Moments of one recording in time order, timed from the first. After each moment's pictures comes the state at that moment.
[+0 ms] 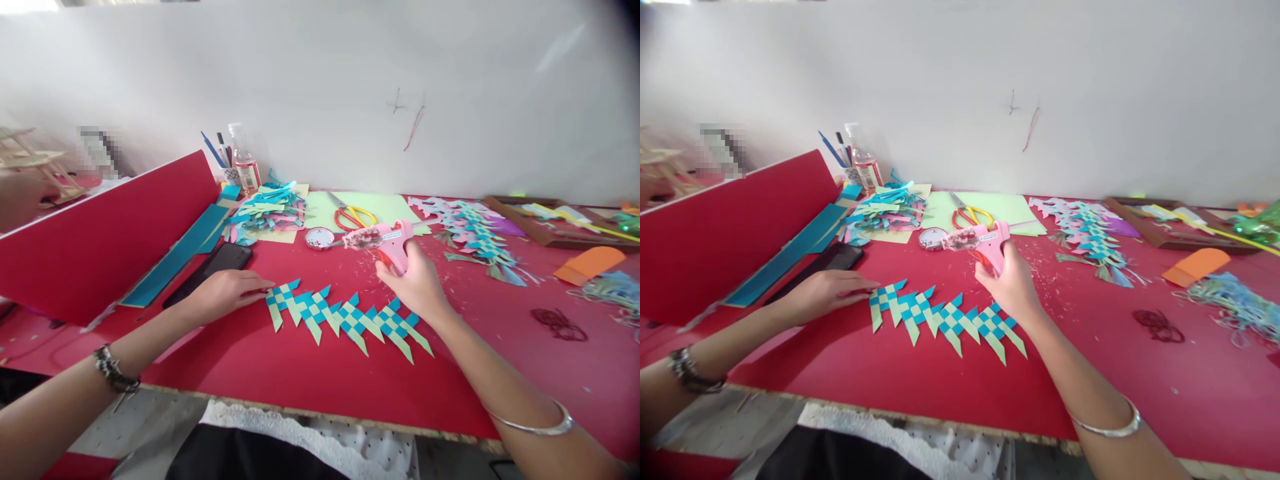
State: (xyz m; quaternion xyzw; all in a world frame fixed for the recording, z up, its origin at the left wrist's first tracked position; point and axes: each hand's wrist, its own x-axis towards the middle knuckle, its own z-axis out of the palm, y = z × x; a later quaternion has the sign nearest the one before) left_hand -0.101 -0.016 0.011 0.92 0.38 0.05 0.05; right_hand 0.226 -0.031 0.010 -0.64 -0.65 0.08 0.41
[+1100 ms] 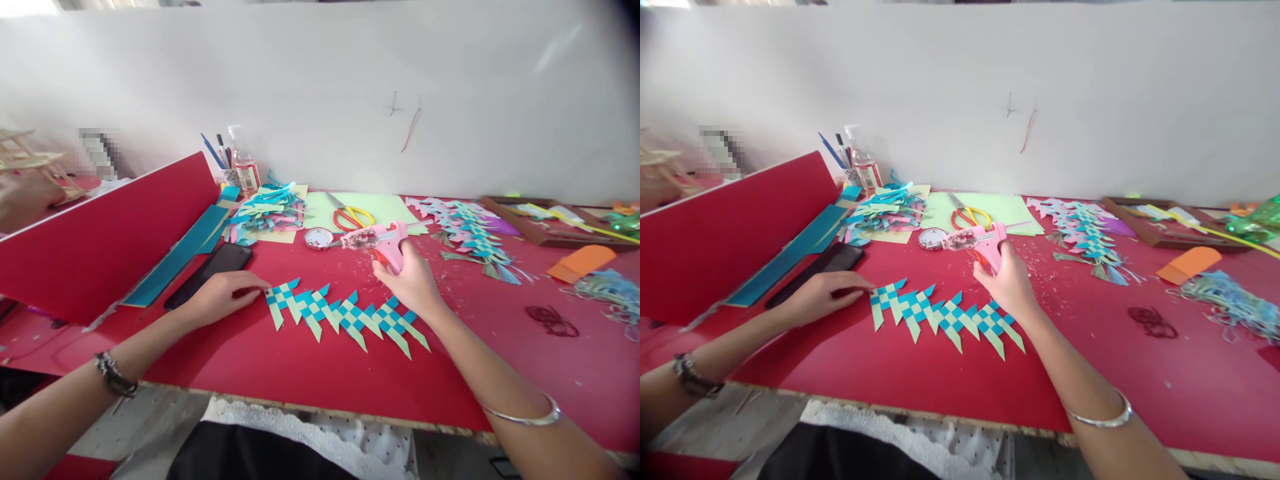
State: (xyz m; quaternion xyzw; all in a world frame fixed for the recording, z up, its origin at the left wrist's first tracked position) left_hand -0.107 -0.023 0.007 0.90 0.39 0.13 0.10; right_hand 0.226 -0.030 0.007 -0.63 -0.65 0.09 0.40
